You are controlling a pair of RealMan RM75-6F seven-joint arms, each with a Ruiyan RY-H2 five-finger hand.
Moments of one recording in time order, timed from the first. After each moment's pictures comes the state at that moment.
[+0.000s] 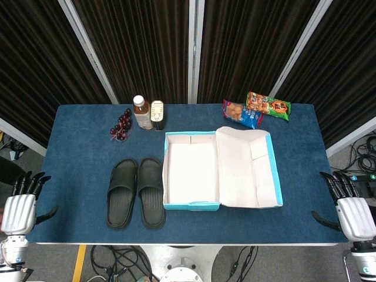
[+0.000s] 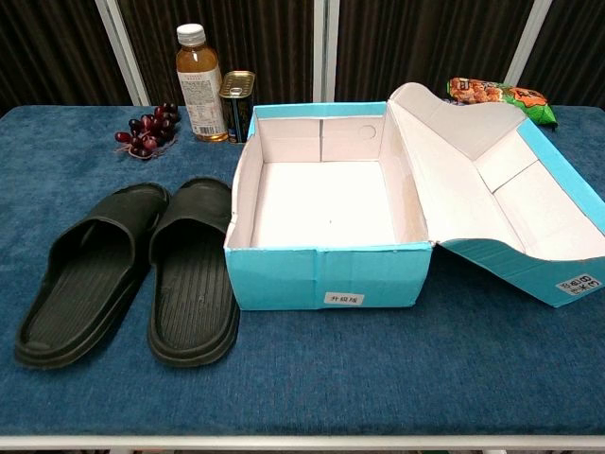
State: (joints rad) left arm -0.05 -1.27 -0.05 -1.56 1.46 1.52 0.09; right arm 0.07 -1.06 0.02 -1.59 -1.62 1.53 0.16
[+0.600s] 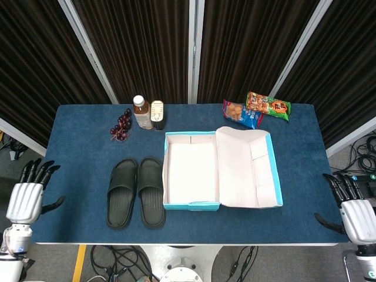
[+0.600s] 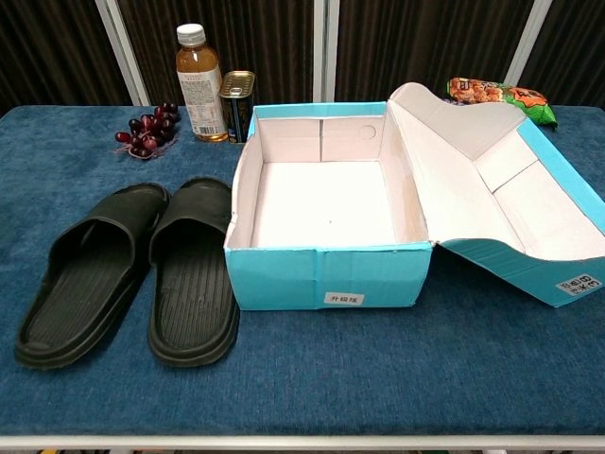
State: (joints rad) left arm -0.15 -1.21 -0.09 -1.59 1.52 1.47 0.08; right arm 0.06 -1.04 0.01 -1.56 -1.66 1.57 0.19
